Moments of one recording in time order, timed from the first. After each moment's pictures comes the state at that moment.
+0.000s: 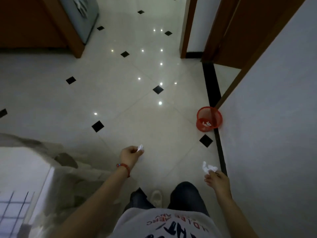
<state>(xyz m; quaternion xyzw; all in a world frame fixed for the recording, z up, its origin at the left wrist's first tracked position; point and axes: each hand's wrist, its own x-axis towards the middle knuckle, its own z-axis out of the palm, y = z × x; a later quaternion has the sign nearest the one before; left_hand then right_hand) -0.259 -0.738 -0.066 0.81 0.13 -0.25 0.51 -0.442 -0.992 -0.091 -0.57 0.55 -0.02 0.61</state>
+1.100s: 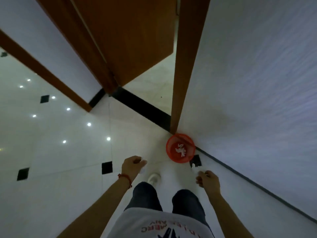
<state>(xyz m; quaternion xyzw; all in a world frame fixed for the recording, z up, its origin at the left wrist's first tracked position) 0.207 -1.210 -0.105 0.80 -0.26 -0.48 0.23 -0.070 -1.225 -0.120 -0.26 0.76 -0.21 0.56</state>
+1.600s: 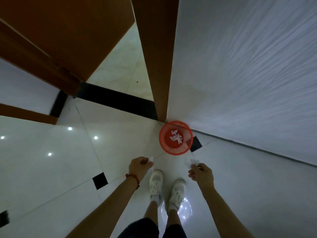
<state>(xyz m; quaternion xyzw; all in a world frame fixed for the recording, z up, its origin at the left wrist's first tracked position) 0.205 -1.314 -0.233 0.76 -0.34 -0.55 0.07 -0.014 -1.273 -0.225 -0.13 0.80 -0.24 0.54</state>
